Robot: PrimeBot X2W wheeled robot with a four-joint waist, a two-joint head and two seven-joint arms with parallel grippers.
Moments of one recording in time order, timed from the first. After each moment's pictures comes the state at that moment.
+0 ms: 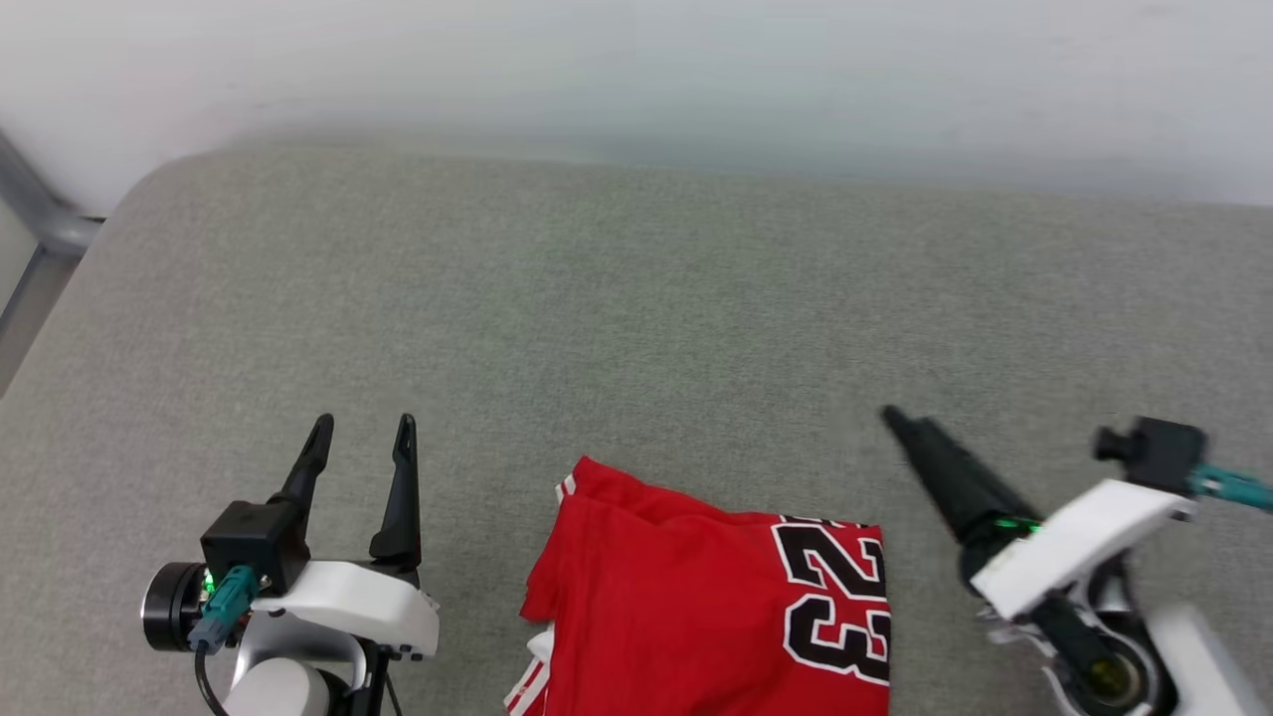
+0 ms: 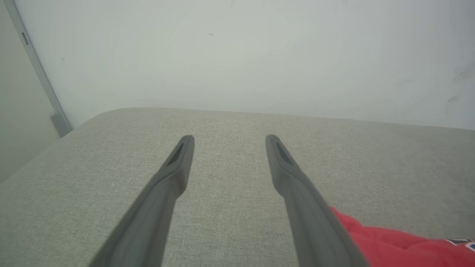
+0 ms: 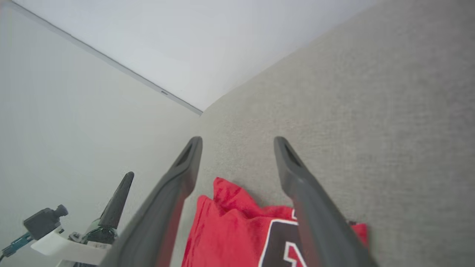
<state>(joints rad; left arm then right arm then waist) -0.15 0.35 -0.33 0.11 -0.47 0.21 -0.26 -0.19 -0.19 0.21 0.12 1.08 0.13 0.21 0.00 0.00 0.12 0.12</state>
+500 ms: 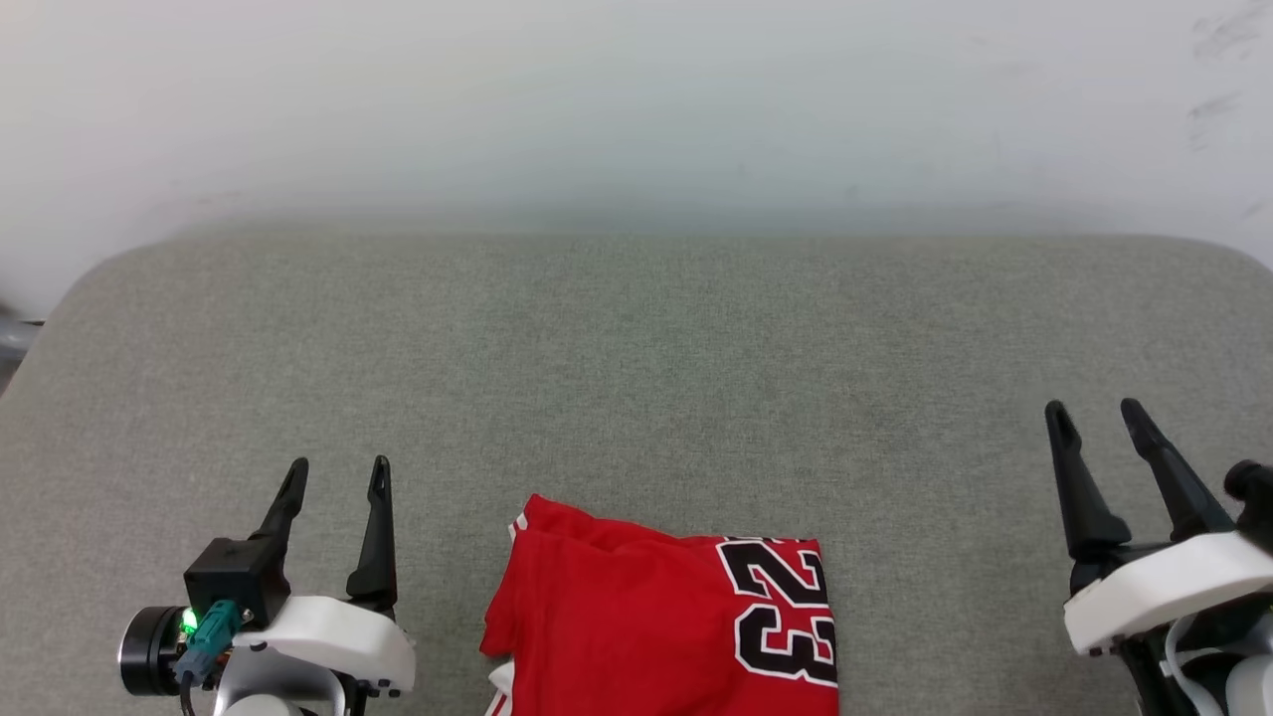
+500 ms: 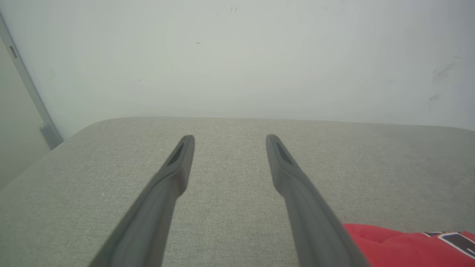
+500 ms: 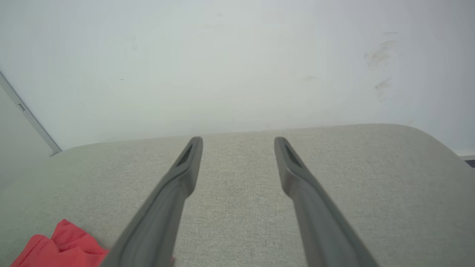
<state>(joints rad) -0.09 0.37 -0.31 0.12 -0.47 0.22 -0.26 -0.07 -0.16 -0.06 -0.01 0.37 0.13 0.03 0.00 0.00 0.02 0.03</state>
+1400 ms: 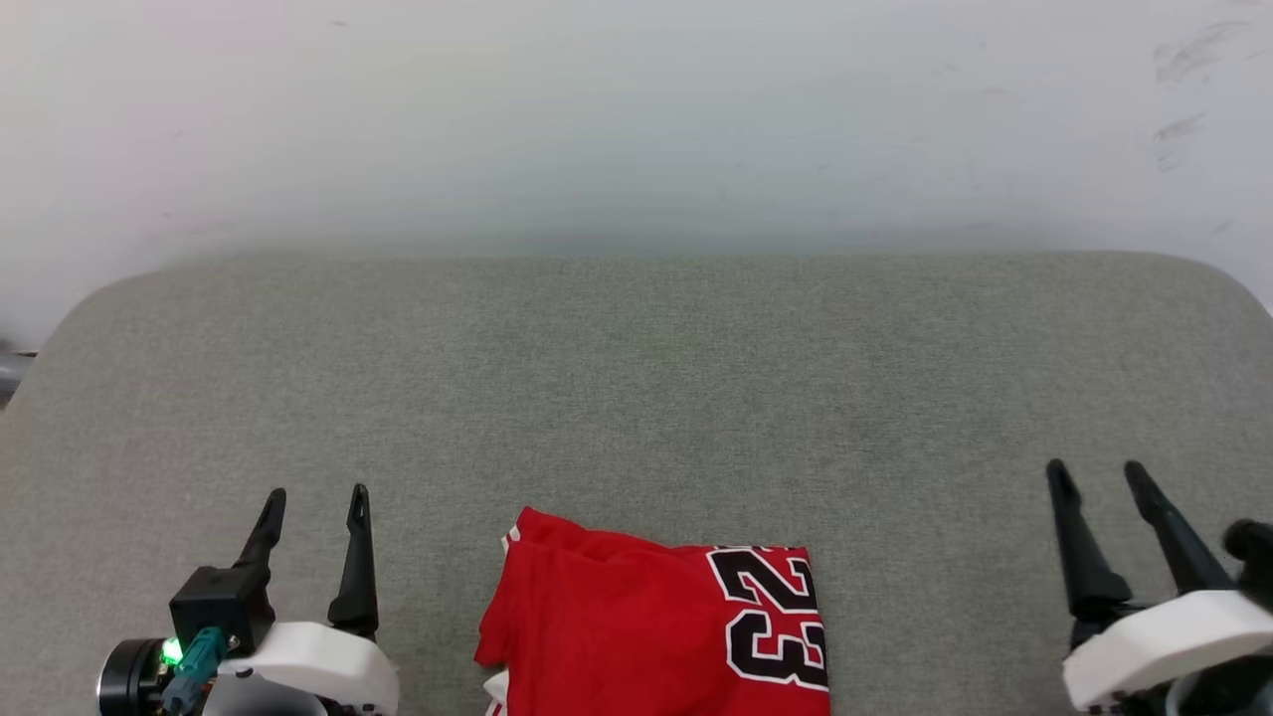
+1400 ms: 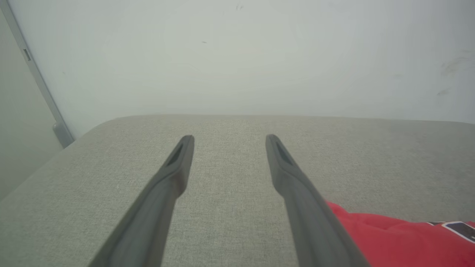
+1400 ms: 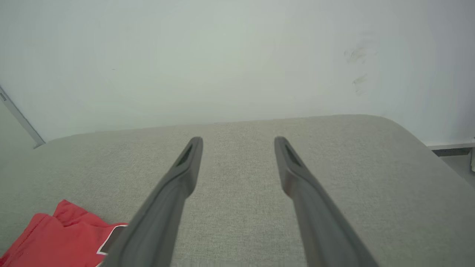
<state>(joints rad) -0.03 0.39 -0.30 0.11 -0.47 0.26 -0.26 0.07 -0.06 -0.11 -0.16 0.23 0.13 0.11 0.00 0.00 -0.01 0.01</state>
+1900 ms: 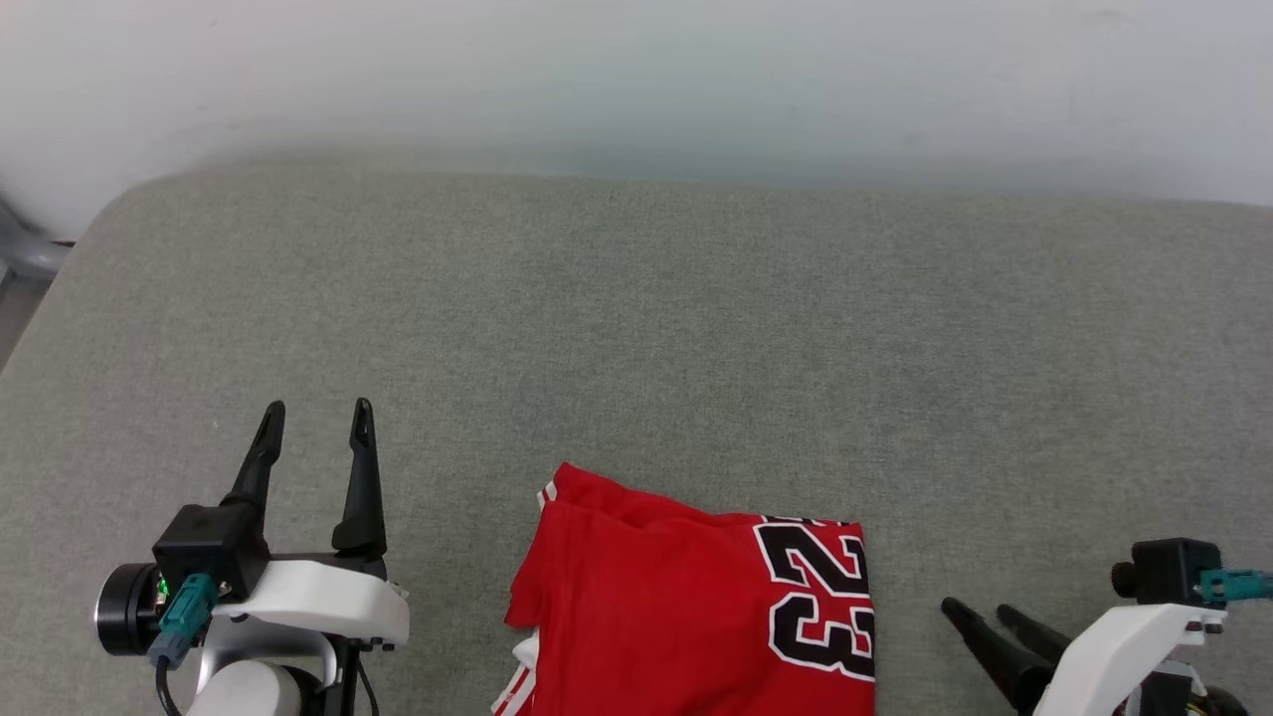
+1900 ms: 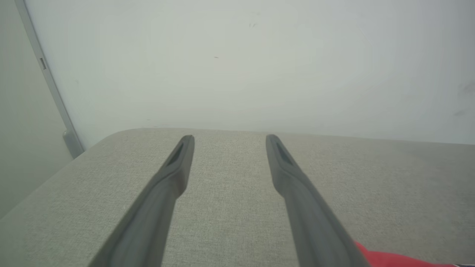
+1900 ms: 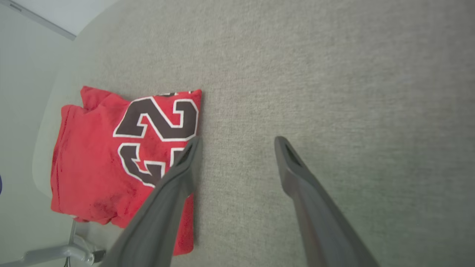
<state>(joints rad) -0.11 0.37 -0.27 0.03 -0.44 0.26 -0.26 0.08 -0.13 -0.08 -0.03 0.61 0.13 0.60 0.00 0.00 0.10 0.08</state>
